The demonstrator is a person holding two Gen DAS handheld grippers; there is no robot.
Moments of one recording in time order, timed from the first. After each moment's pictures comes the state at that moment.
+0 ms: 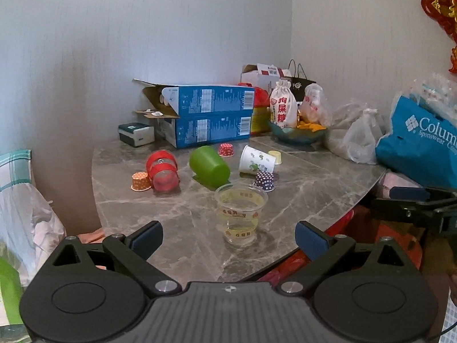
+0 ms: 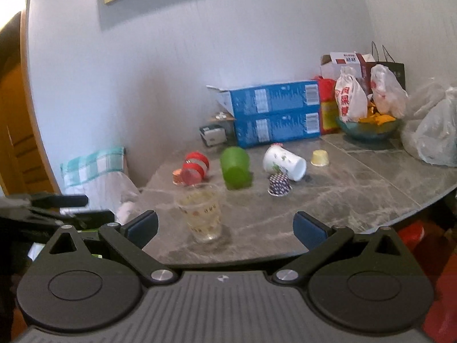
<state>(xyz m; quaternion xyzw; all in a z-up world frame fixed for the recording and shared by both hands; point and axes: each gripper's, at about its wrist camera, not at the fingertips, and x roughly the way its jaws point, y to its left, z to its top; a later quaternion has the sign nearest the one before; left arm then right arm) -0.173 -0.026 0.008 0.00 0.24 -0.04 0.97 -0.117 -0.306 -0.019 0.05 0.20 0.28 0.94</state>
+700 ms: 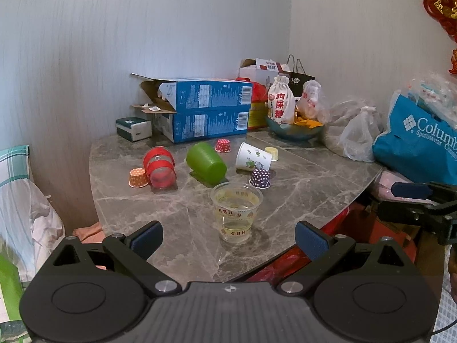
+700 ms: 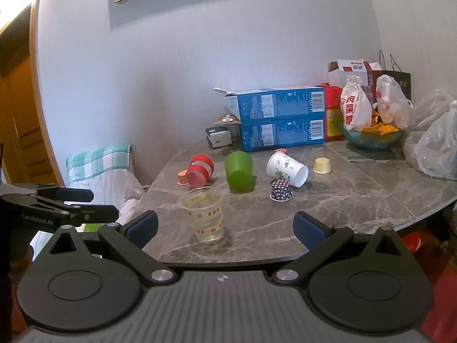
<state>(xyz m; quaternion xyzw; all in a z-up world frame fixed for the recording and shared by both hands) -0.173 -0.029 0.017 -0.01 0.25 -0.05 0.97 -0.123 -0.312 -0.004 0.03 0.19 0.30 0.93</state>
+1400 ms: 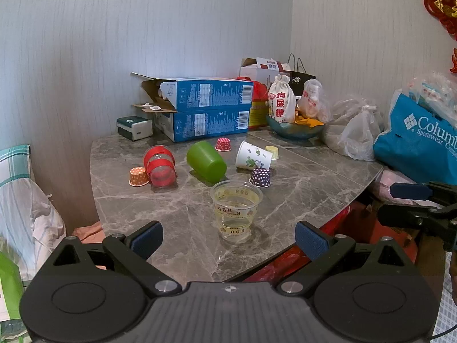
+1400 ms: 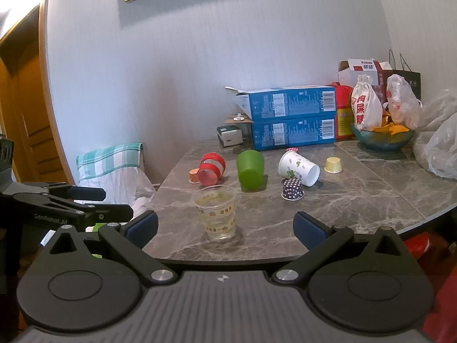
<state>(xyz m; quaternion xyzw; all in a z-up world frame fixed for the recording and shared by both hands) -0.173 -0.032 0.016 -0.01 0.25 -0.05 0.97 -0.127 -0.310 -0.003 0.03 0.19 0.32 0.93</state>
